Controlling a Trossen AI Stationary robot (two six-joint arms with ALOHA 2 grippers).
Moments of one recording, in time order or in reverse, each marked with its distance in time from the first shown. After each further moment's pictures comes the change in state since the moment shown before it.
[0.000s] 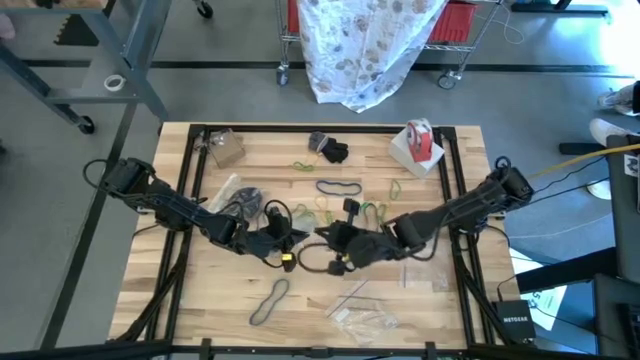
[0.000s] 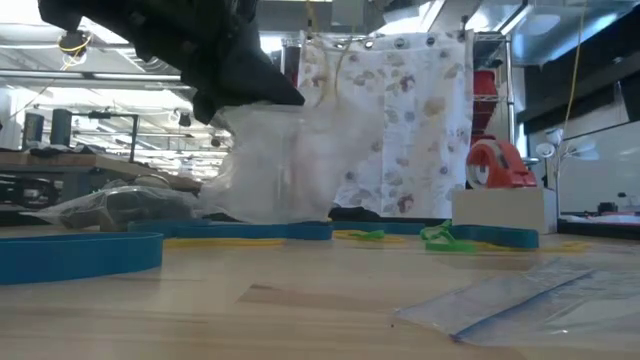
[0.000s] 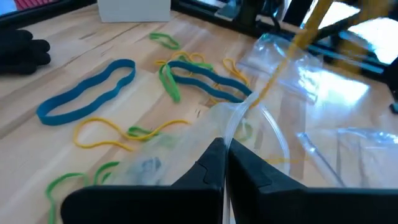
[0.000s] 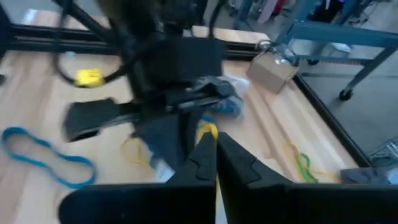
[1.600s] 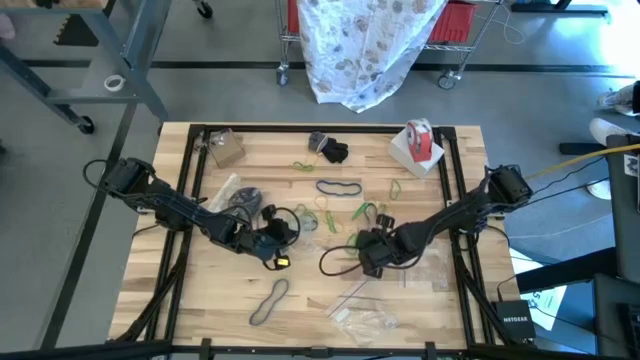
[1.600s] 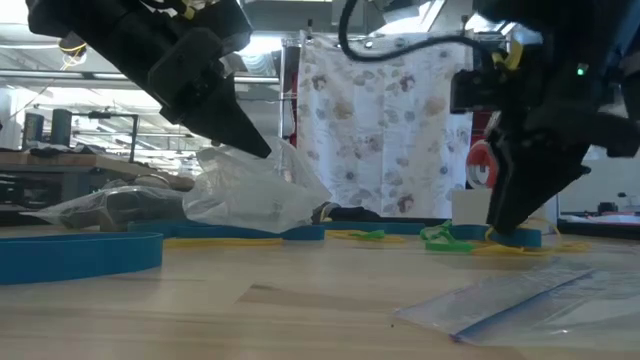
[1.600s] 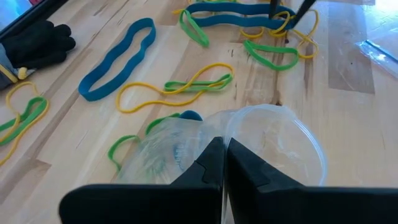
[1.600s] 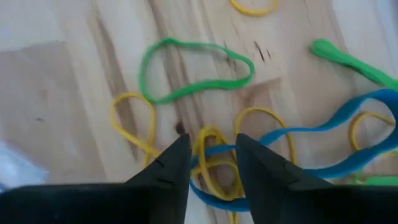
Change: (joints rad) left arm 0.007 -0.001 0.000 -0.260 -0.001 0.163; right arm 0.011 0.012 -0.452 -0.268 -0.318 0.468
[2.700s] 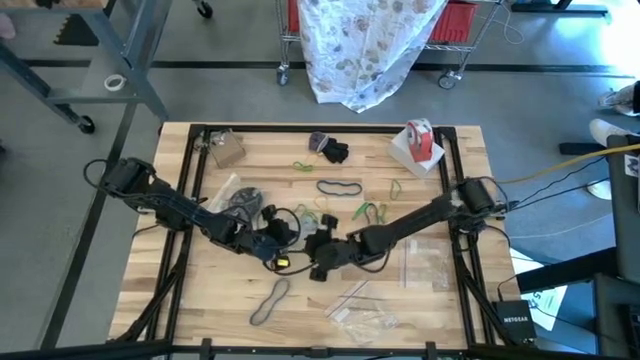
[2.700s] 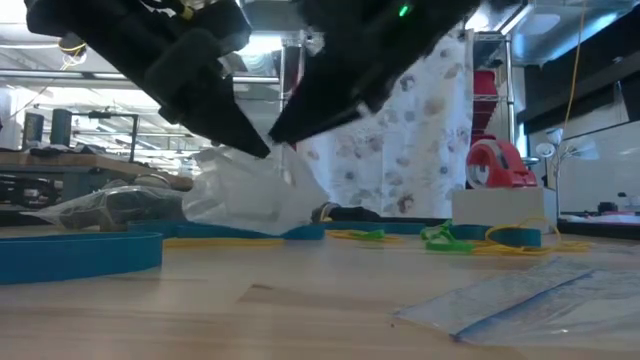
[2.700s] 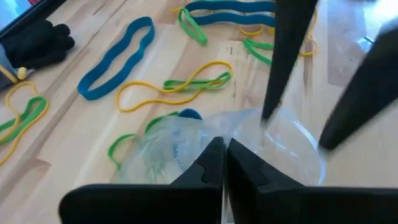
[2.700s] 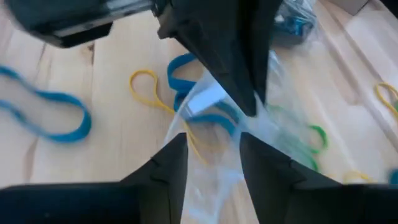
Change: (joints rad) left arm -0.001 0.000 0.000 -0.004 -0.002 0.002; right arm -0.082 0.273 0.394 0.423 0.124 -0.371
